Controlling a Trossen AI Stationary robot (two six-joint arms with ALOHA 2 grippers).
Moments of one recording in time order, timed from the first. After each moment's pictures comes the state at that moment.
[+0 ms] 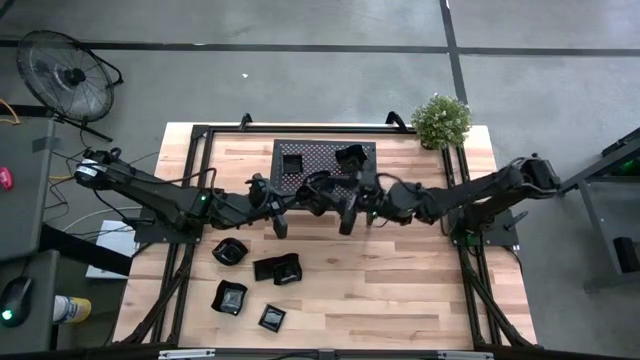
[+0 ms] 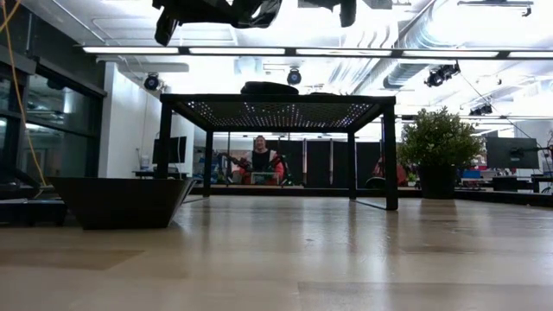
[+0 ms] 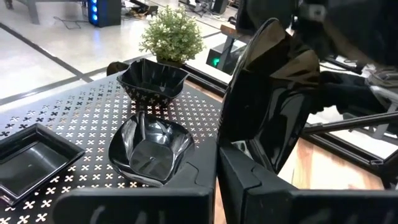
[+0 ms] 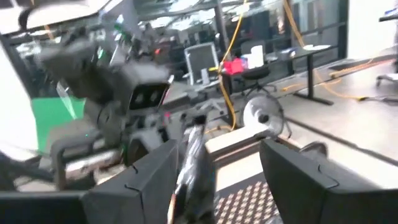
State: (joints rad) left arm -0.29 1.16 0.83 0.06 -0.69 -0.48; right arm 0.18 1.43 0.96 0.53 0.52 0.22
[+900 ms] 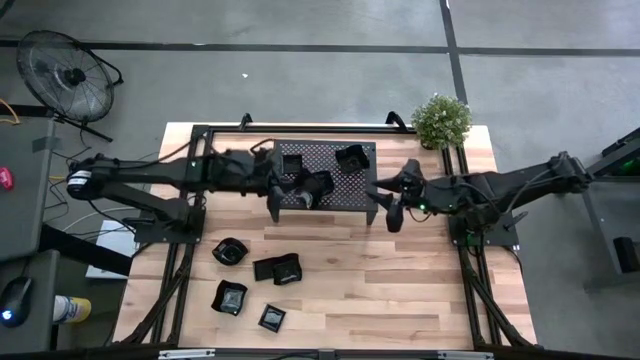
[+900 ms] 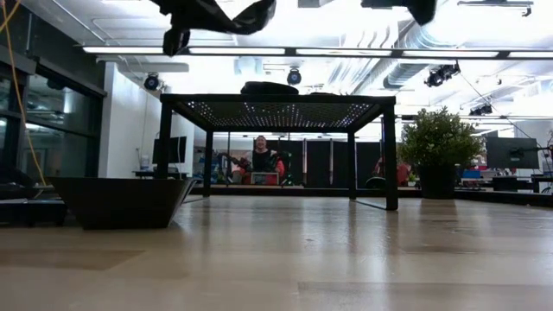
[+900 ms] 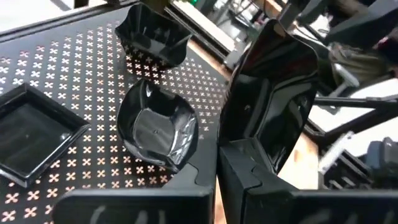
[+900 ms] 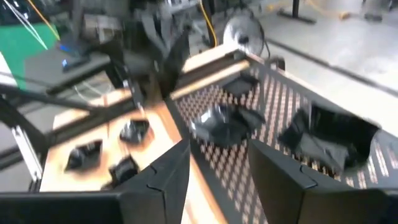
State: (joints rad) left arm 0.05 1.09 1.00 -0.32 -0.11 -0.64; right arm 0.25 1.03 0.96 -0.32 0.54 0.50
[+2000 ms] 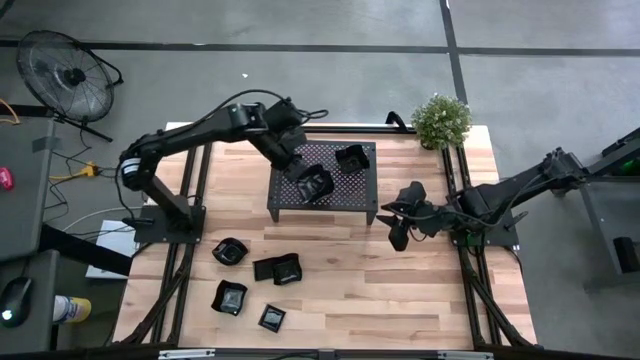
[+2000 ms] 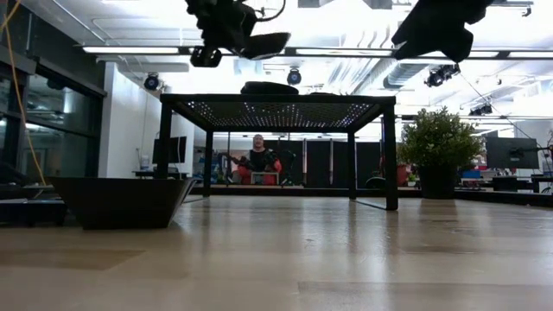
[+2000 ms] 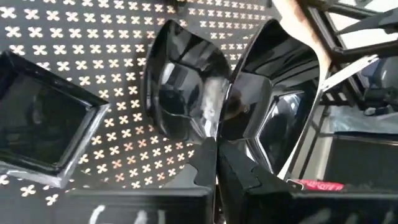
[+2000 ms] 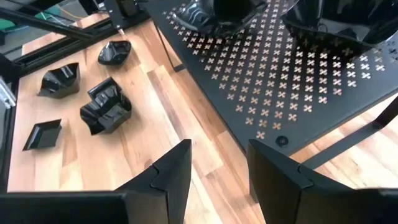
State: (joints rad) left arm 0.37 1.59 1.63 -1.06 0.44 -0.42; right arm 0.36 1.03 0.82 -0.48 0.54 0.71
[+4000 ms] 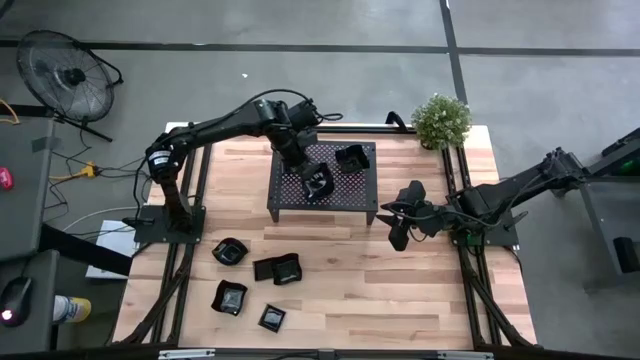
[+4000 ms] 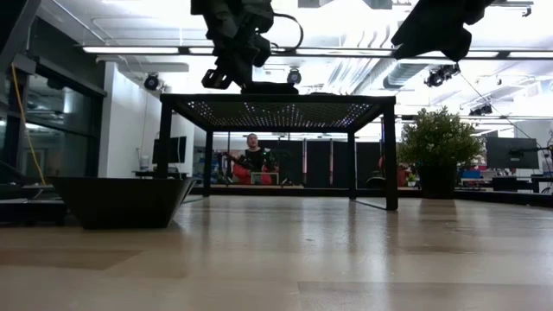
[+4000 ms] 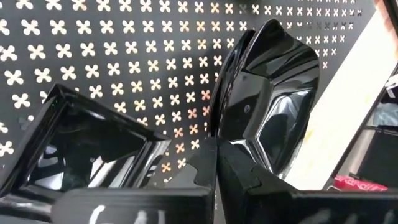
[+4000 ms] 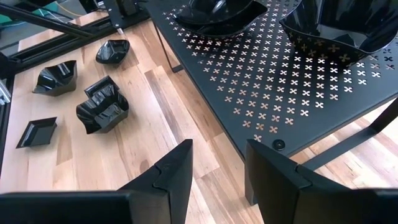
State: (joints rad) left arm 0.41 1.79 1.76 -1.18 0.36 -0.34; right arm 0.36 1.03 0.82 -0.48 0.55 0.68
